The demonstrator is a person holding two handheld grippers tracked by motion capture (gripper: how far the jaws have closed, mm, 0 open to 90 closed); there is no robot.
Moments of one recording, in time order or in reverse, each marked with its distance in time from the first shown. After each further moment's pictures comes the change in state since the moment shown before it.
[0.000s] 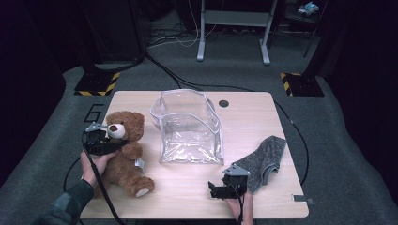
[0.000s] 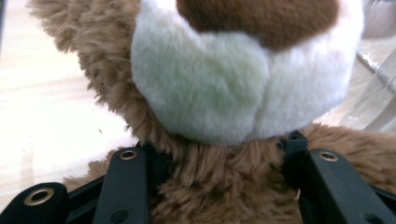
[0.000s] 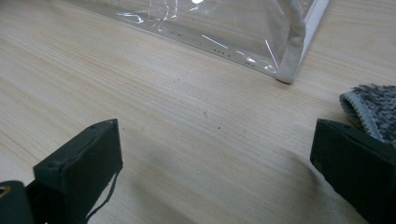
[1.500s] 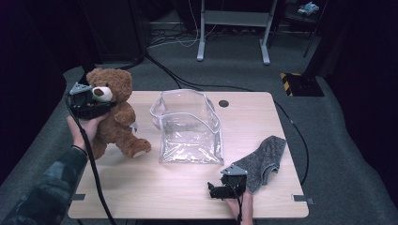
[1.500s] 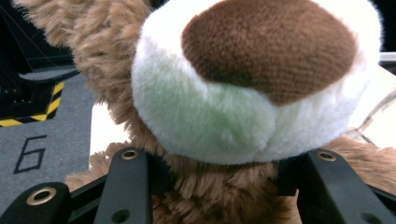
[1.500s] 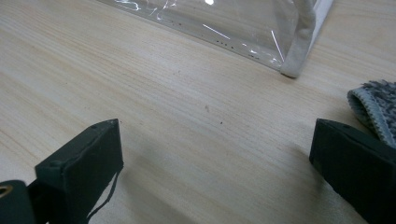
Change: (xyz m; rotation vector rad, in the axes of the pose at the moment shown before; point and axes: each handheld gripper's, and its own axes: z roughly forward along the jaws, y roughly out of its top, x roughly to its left) left arm 0.006 0.113 -0.027 -0.197 0.116 0.069; right arm 0.002 0.001 0.003 0.041 -0.009 -0.025
